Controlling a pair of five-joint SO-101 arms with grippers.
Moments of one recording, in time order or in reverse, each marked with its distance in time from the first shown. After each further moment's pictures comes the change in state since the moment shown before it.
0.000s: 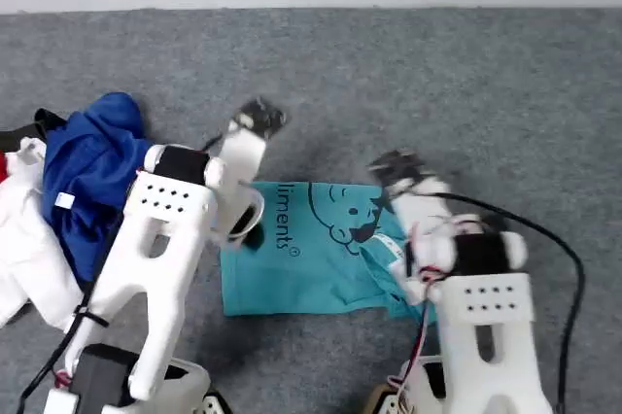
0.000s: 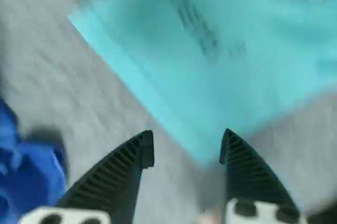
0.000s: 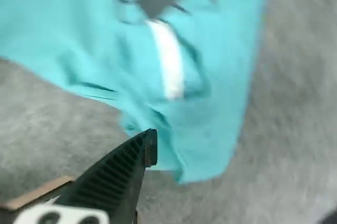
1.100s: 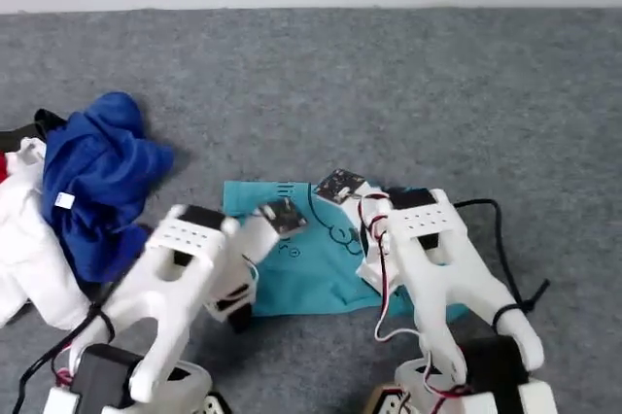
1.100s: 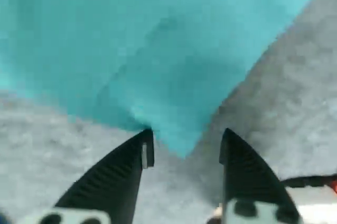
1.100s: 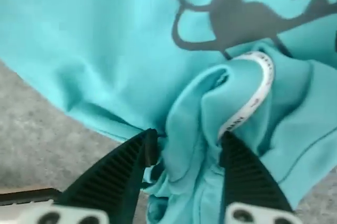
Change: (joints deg) left arm 4.0 0.2 30.5 -18.0 -15.2; right arm -4.5 36.4 -1.5 -16.8 5.7
